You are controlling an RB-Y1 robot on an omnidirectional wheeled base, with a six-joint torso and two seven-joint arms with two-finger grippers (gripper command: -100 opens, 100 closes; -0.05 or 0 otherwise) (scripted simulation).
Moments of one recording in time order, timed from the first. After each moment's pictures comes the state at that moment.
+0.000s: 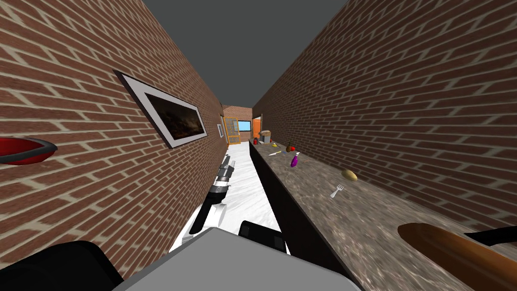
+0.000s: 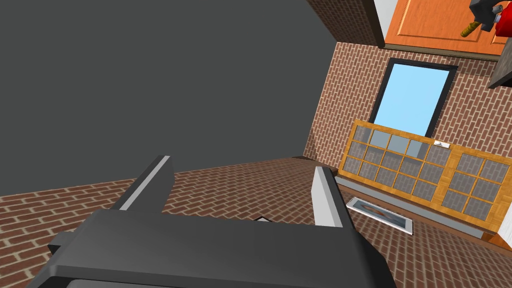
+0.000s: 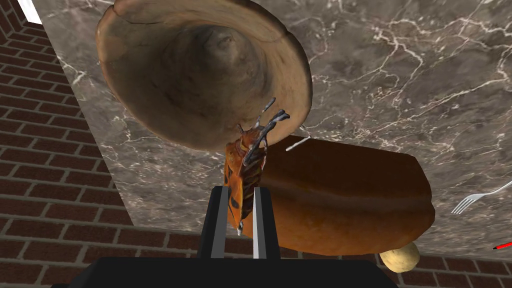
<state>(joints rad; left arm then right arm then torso) 0.51 0.00 -0.02 -2.25 -0.09 -0.35 0.10 0.91 -1.57 0.30 -0.36 0.12 -1.10 -0.63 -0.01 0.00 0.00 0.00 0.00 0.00</state>
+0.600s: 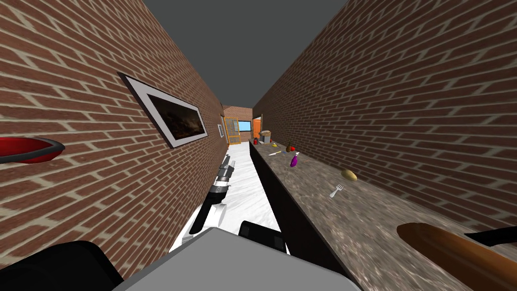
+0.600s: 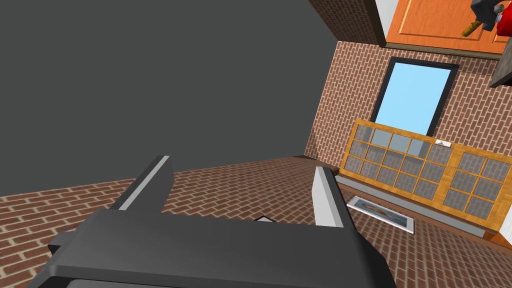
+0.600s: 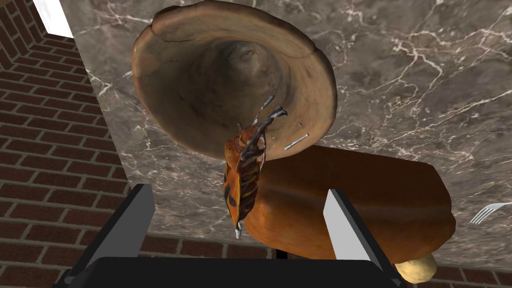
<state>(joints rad) 0.51 0.00 -0.02 -2.25 -0.09 -0.35 0.10 0.91 -1.55 0.32 -0.33 0.14 -1.11 -0.64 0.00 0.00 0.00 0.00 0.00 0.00</state>
